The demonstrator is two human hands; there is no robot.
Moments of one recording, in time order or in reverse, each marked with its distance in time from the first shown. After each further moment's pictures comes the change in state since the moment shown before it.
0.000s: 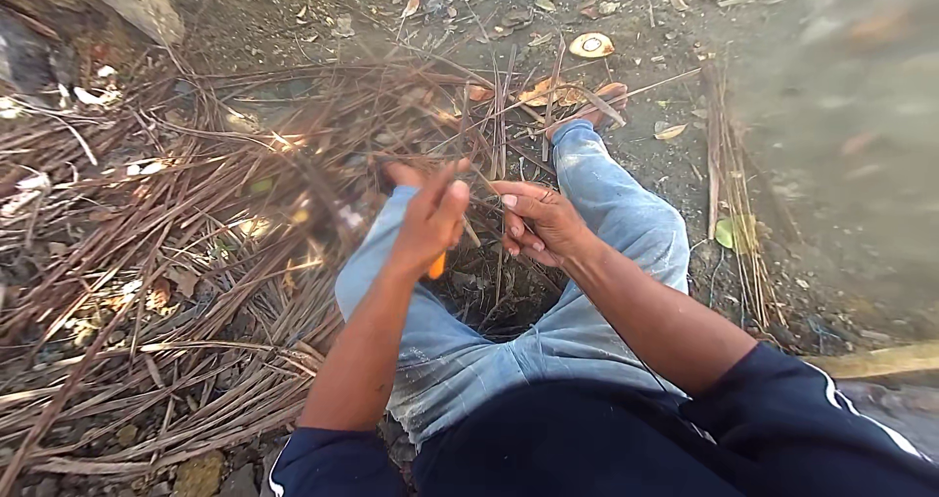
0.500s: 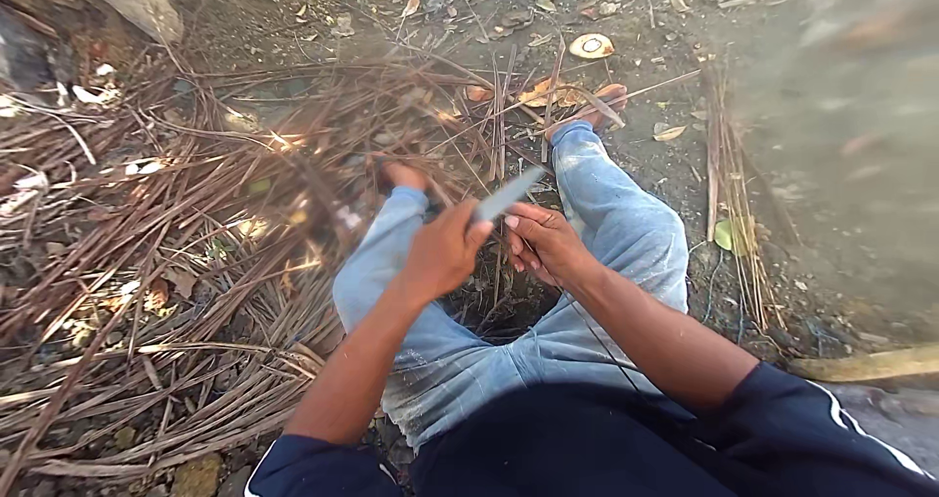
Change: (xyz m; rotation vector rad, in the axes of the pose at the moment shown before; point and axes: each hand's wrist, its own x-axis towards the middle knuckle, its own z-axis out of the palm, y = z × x) left_hand -0.007 -0.025 0.010 0.987 -0.019 0.165; right_hand -0.020 0.018 -0.010 -0.171 0.111 -0.034
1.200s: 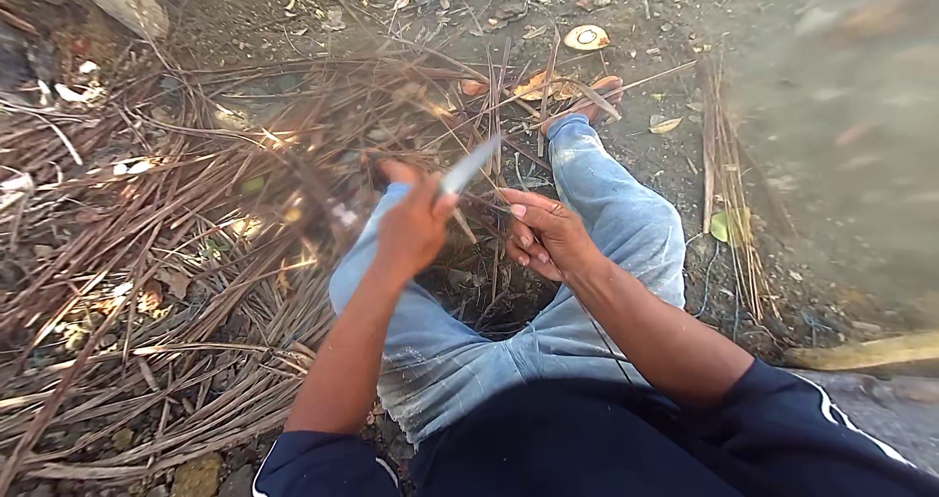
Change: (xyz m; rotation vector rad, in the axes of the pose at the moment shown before) left_hand 0.007 -0.017 -0.018 0.132 0.144 -0.028; right_hand -0.001 -0.009 0.004 0.217 -0.009 -0.005
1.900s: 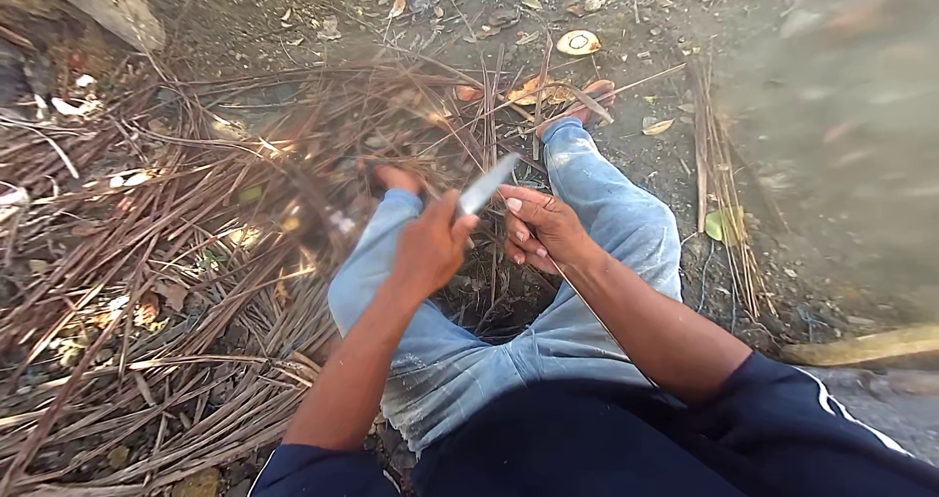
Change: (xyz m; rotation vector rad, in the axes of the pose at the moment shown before) left_hand -0.008 0.013 0.015 -0.006 -0.034 0.073; right_hand 0.008 -0.008 -0.004 0.004 -0.092 -0.004
